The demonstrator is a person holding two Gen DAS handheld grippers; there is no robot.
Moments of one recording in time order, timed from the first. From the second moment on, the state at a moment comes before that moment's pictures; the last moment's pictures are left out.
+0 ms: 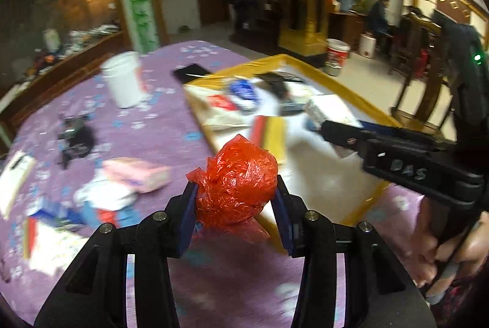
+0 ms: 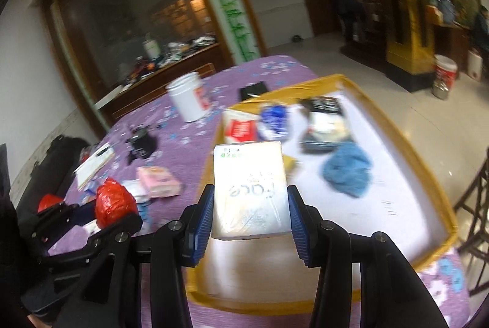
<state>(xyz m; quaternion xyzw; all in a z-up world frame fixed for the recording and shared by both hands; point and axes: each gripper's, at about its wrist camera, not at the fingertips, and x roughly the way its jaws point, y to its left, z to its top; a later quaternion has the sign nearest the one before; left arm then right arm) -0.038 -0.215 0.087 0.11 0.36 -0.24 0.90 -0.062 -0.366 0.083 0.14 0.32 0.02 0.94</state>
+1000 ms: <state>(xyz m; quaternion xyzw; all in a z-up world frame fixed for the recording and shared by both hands) -0.035 -0.269 0.055 0.10 0.41 -0.31 0.85 -0.064 -0.418 0.068 0.16 0.35 -0.03 0.92</state>
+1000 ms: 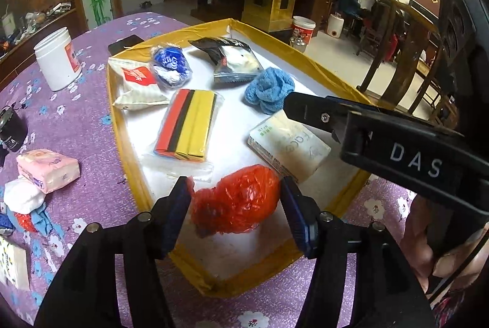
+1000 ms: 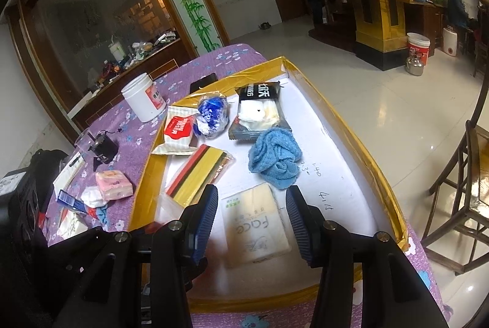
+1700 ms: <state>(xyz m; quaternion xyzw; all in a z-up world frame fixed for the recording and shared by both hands) -0.053 -0.157 0.087 0.04 0.36 -0.26 0.89 -0.071 -0.355 0.086 0.12 0.34 0.03 0.93</state>
